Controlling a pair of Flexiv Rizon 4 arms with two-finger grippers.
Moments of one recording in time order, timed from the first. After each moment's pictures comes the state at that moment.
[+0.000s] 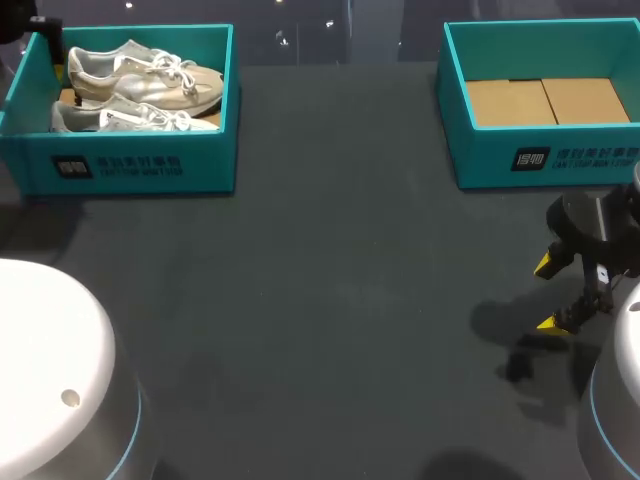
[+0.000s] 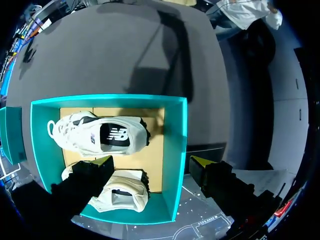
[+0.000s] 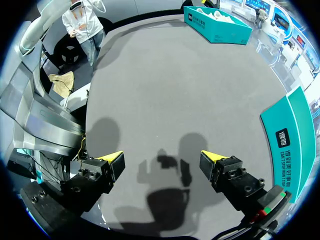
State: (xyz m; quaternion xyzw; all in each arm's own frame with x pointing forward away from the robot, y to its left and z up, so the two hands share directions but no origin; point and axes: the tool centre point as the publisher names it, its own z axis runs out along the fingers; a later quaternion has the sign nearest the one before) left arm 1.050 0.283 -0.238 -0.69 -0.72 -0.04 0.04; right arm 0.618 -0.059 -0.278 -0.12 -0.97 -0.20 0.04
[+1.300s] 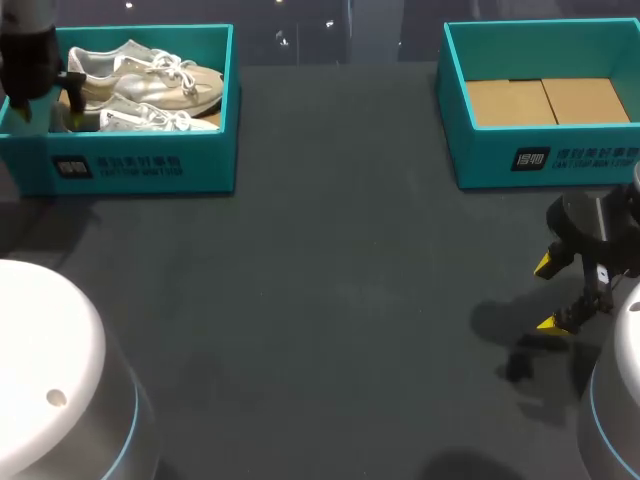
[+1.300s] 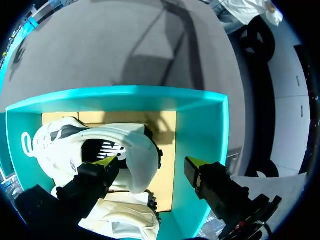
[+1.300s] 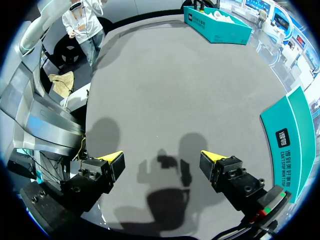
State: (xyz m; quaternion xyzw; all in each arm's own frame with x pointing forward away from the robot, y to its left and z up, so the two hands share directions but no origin) left arm 1.042 0.275 -0.326 -0.70 -0.71 -0.05 0.05; right arm 0.618 -0.059 -0.278 -0.12 -0.97 -0.20 0.04
